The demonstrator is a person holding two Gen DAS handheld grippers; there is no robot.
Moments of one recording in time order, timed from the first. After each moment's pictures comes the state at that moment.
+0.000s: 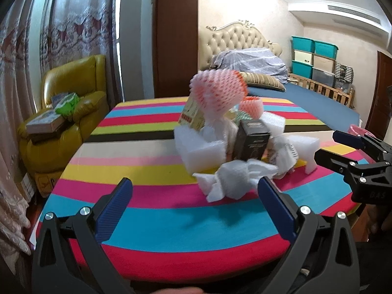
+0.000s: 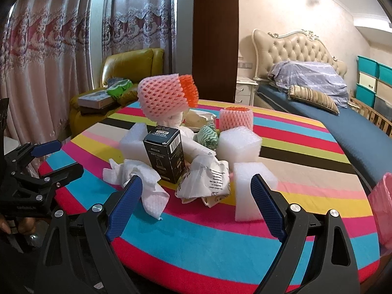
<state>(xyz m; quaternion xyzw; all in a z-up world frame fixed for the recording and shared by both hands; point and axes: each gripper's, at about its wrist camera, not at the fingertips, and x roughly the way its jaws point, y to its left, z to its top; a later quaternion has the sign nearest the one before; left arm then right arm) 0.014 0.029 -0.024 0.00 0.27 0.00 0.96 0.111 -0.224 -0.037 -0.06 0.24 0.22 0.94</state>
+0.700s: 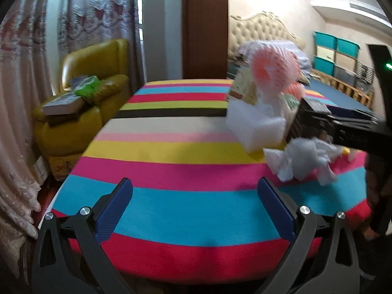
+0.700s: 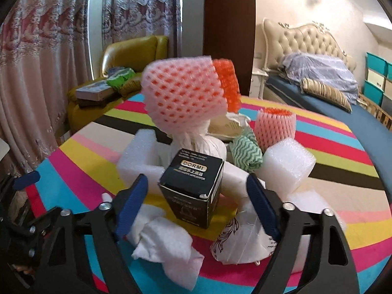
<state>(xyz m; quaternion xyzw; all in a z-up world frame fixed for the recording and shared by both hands) 0.024 0.089 -0.055 -0.01 0.30 0.06 0.95 0.190 -0.137 -0.051 -0.07 0.28 0.22 0.93</state>
